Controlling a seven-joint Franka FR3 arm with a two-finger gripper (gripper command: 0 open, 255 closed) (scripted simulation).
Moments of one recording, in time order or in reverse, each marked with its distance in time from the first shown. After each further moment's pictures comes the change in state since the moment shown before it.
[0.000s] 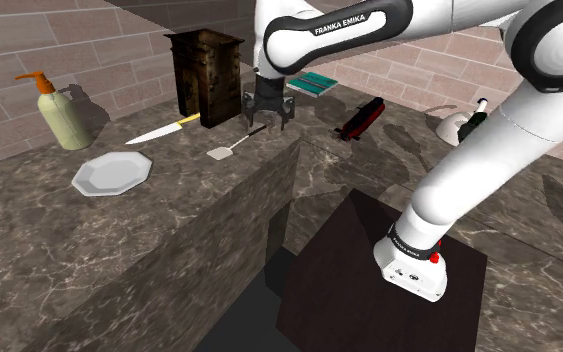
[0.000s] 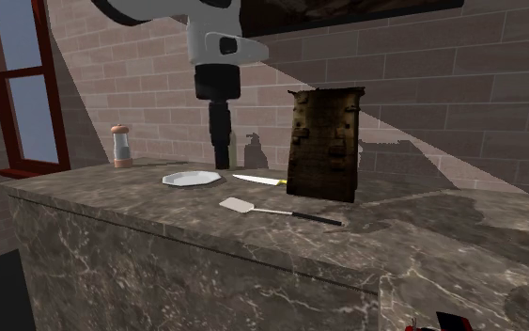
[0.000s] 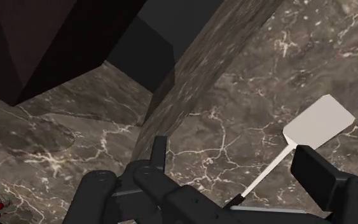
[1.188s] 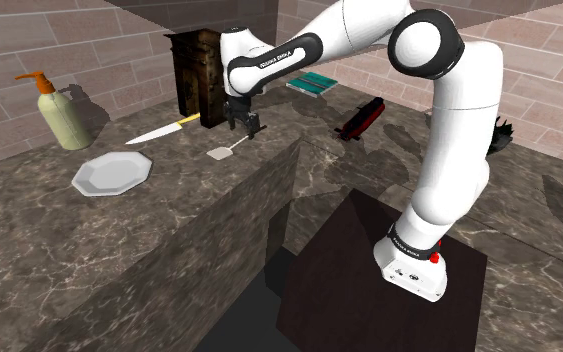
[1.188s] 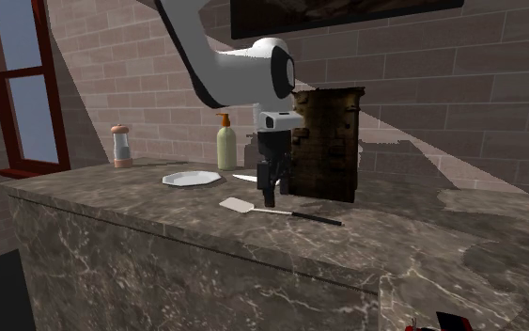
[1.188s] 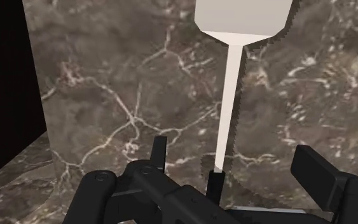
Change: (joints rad) arm 0.013 0.567 -0.056 0.414 -0.256 0.091 0.660
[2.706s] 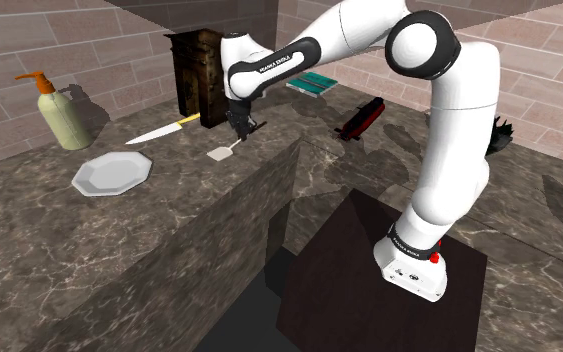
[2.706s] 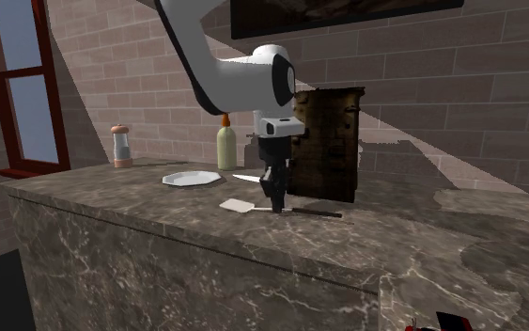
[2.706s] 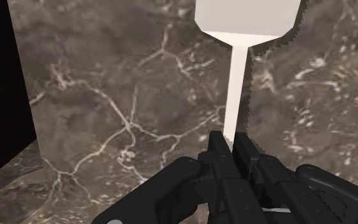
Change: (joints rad) arm 0.001 0.017 -0.004 -0.009 -0.007 0.025 0.006
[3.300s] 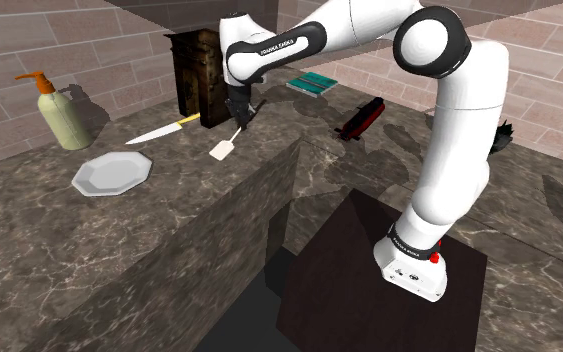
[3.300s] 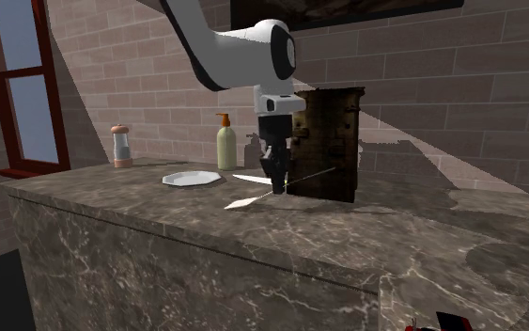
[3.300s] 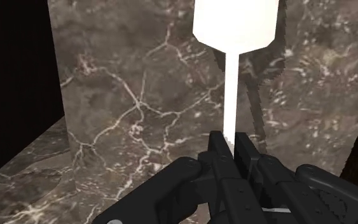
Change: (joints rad) arm -0.005 -0.047 0.009 0.052 0.023 -0.096 -0.020
